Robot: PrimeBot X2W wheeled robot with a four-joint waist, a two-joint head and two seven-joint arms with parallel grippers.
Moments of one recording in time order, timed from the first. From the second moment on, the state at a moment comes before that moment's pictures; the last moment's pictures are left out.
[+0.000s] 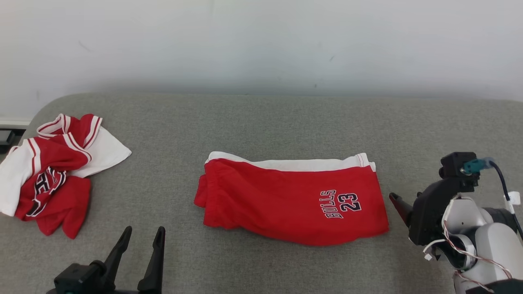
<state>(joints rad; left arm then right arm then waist) 0.01 0.41 -0.48 -0.12 -0.53 0.25 -0.13 -0.28 -0.05 -0.17 0.19 0.23 0.13 0.76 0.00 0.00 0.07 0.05</state>
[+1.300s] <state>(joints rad) -0.07 0.41 -0.52 -0.03 -0.54 0.19 -0.15 -0.71 -0.05 -0.38 1.08 0.09 0.13 0.59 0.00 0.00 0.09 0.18</state>
